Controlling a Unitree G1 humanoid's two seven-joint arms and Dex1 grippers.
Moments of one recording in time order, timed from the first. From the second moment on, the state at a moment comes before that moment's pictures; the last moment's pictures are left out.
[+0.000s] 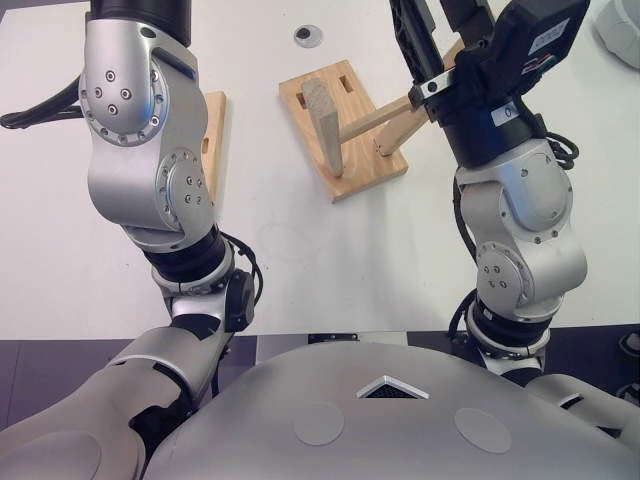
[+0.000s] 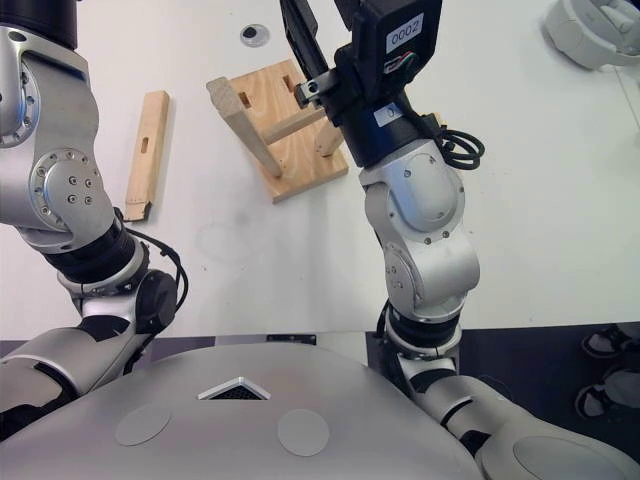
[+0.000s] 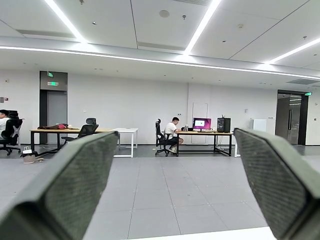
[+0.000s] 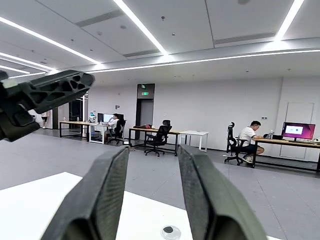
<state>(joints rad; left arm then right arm) -0.53 0.05 0.12 -0.59 -0.15 0.62 0.01 -0.19 -0.04 0.17 -0.72 0.19 0.54 0.13</state>
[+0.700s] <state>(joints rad) -0.53 0.04 0.13 -0.59 -0.15 0.62 0.03 -0.27 -0.16 0.02 -0.68 0.27 0.55 0.20</state>
